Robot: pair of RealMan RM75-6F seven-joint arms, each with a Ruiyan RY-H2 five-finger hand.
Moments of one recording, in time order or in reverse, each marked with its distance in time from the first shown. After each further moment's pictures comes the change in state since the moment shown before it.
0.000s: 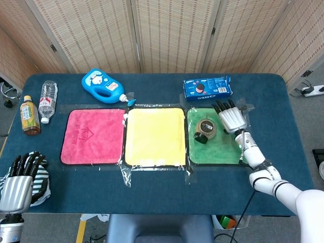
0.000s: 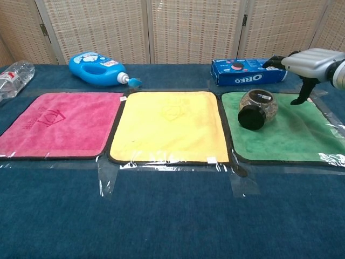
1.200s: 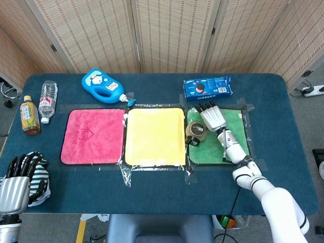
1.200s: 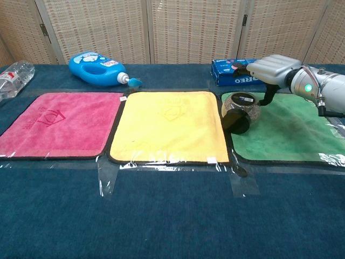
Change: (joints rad) left arm 0.010 0.007 -0.001 0.006 -0.018 0.003 -0.008; right arm 0.113 -0.232 -0.048 0.303 -0.131 0.030 0.201
